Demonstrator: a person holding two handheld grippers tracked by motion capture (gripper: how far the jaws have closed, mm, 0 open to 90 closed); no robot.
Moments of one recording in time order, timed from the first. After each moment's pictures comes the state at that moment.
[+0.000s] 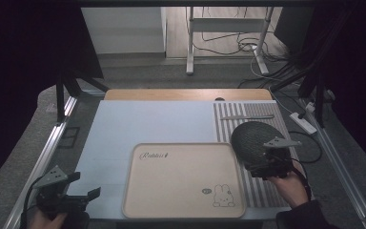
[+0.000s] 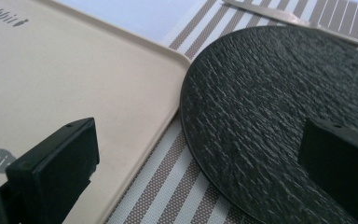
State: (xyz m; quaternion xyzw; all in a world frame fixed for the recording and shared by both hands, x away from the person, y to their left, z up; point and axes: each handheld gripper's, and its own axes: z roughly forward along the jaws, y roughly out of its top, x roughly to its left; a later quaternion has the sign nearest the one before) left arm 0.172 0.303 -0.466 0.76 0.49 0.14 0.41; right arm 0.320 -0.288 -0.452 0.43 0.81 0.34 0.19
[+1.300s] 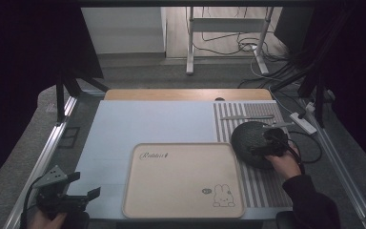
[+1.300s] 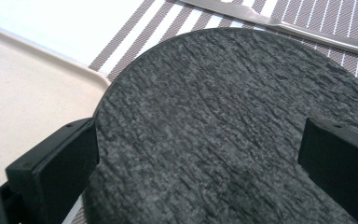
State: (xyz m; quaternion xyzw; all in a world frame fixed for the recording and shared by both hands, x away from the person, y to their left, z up) left arm 0.173 0.304 -0.466 0.76 0.49 0.13 0.41; right arm 0.398 -0.305 -0.475 0.47 0.80 0.31 0.19
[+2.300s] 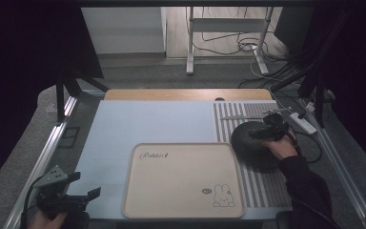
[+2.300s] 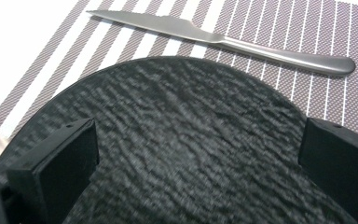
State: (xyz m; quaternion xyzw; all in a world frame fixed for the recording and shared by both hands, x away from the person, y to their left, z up) left arm 0.173 0.303 -0.466 0.76 0.49 0.13 0.41; right arm 0.463 -0.315 -0.481 0.52 0.78 0.27 0.20
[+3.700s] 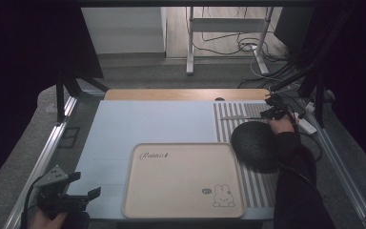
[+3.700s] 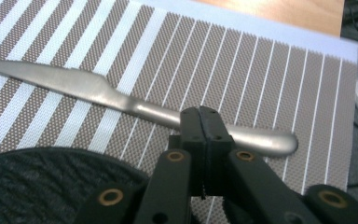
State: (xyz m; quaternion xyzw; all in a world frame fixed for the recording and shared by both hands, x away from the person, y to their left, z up) left arm 0.174 0.303 -0.466 0.76 0.49 0.13 0.41; right arm 0.556 -0.341 -0.482 0.52 0.79 0.24 0.19
